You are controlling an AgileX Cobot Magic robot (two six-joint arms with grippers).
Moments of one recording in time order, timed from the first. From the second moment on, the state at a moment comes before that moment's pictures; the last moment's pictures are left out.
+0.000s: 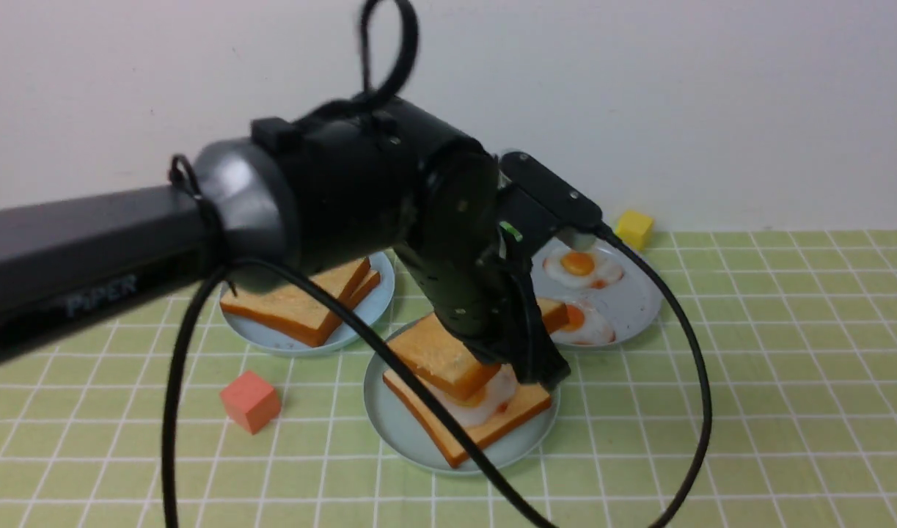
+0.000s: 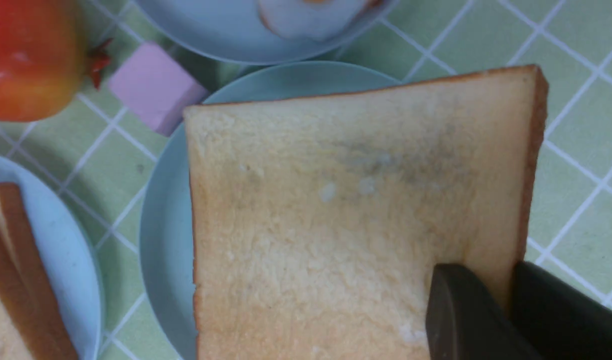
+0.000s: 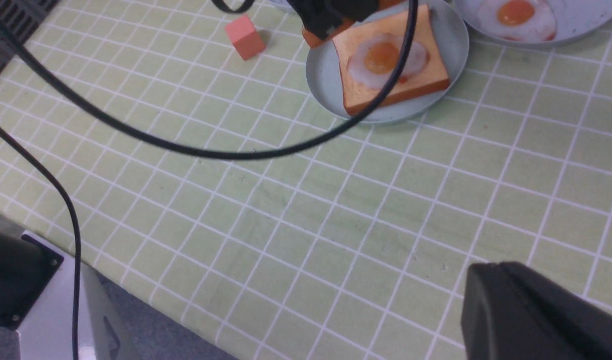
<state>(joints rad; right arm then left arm) 0.88 0.54 -0.96 -0.08 1.17 0.47 -0.76 1.86 -1.53 0.09 0.79 0.11</state>
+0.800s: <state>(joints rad) 0.88 0.54 -0.96 -0.09 1.19 0.47 -0.78 2.01 -1.53 0.24 0.75 0.05</state>
